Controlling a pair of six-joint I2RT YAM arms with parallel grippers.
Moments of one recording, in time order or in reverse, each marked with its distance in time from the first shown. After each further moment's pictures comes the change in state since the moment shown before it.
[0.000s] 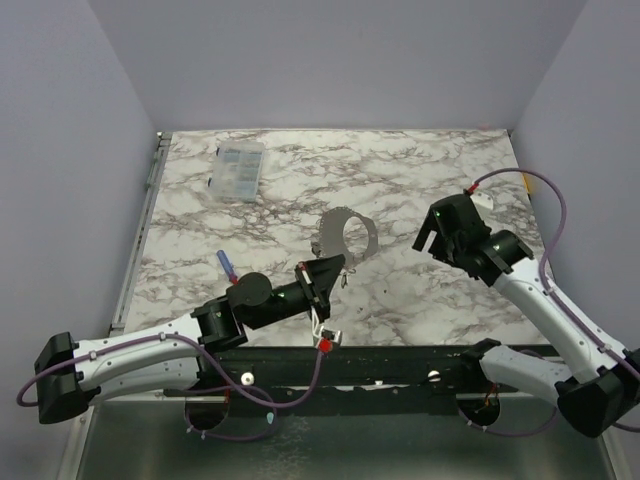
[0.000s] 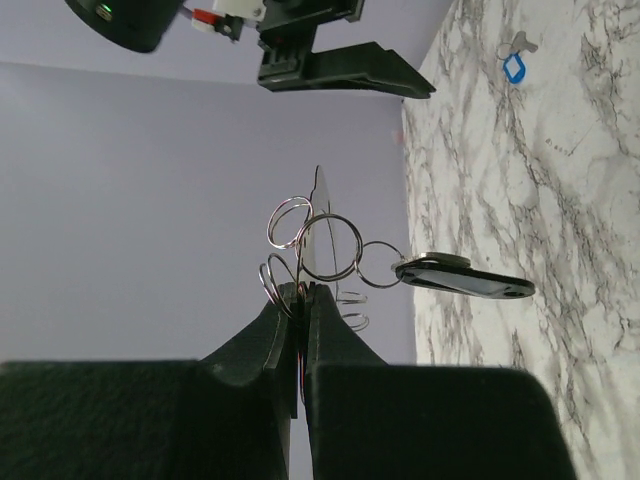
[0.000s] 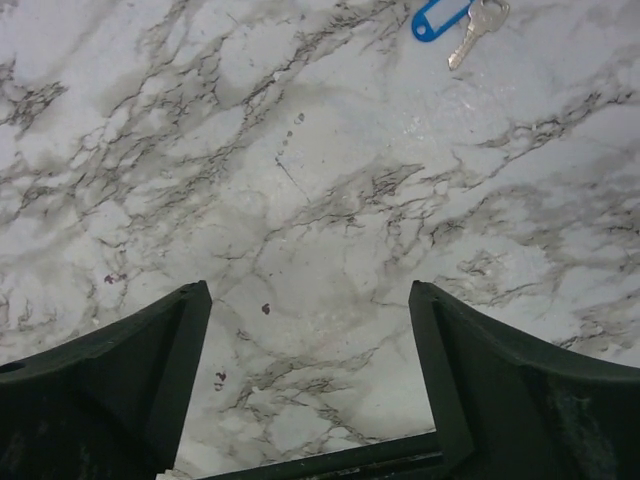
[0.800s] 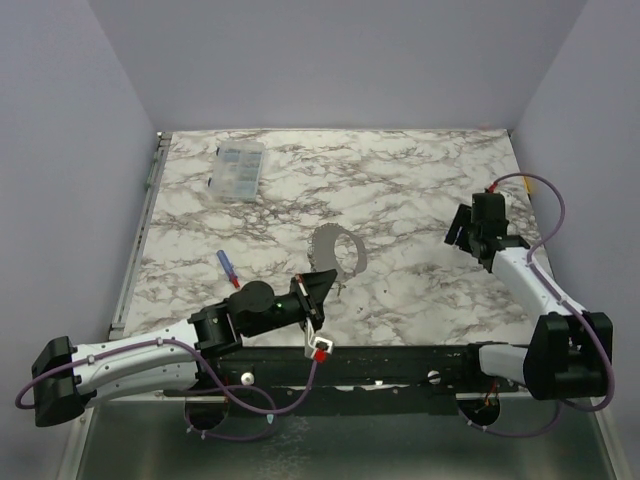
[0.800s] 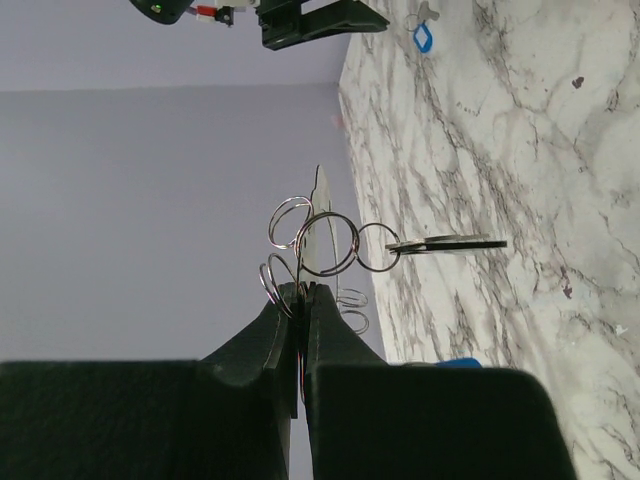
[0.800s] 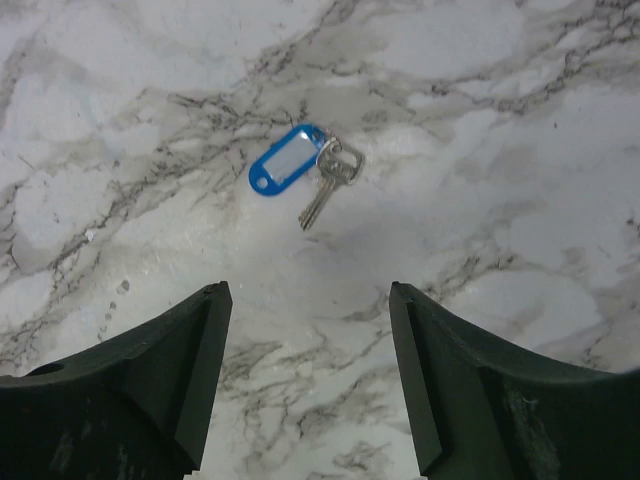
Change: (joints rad) left arm -0.013 -0.070 -0.075 -0.153 -0.011 0.078; right arm -0.465 0.212 -0.269 0.522 -0.163 -0.404
